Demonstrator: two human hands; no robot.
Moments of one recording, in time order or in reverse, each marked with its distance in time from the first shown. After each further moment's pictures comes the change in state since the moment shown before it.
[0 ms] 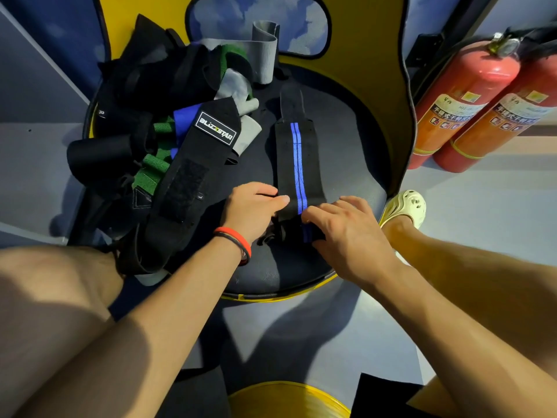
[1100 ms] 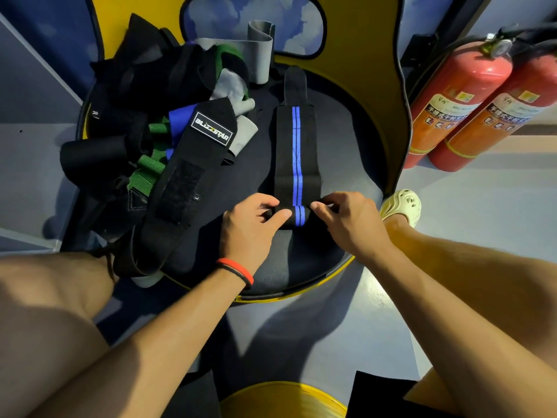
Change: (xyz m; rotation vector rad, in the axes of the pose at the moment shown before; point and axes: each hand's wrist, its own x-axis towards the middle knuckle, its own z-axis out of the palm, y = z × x) left_hand -0.023 -0.025 0.007 0.056 0.094 0.257; right_hand 0.022 0.018 0.008 0.509 0.009 0.462
